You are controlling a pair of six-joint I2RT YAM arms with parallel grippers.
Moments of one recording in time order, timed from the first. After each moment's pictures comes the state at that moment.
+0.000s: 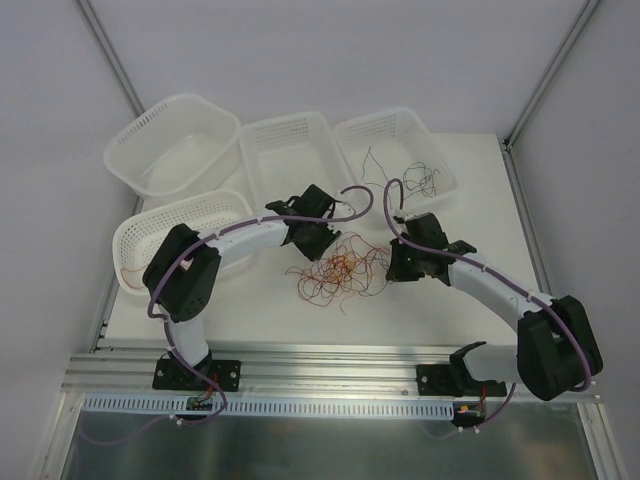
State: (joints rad) left arm -0.72 1.80 1.27 -0.52 0.06 0.13; right arm 0.47 1.29 0.73 -0.44 -0.15 0.34
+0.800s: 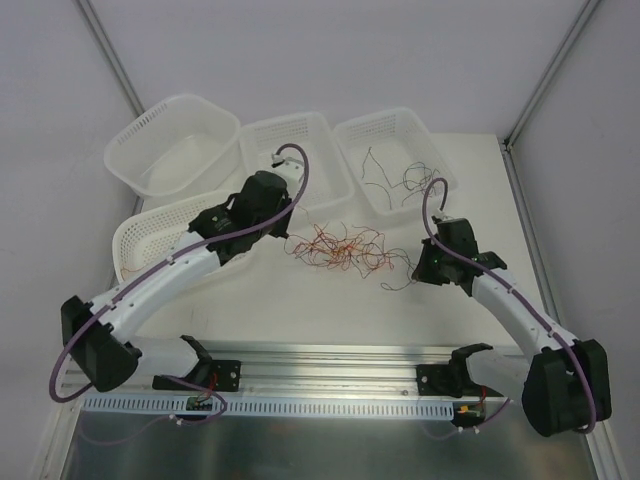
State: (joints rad) left arm -0.72 1.32 1.21 -0.57 -0.24 -0.10; right arm 0.30 1.11 0.66 -0.53 -0.09 0.42
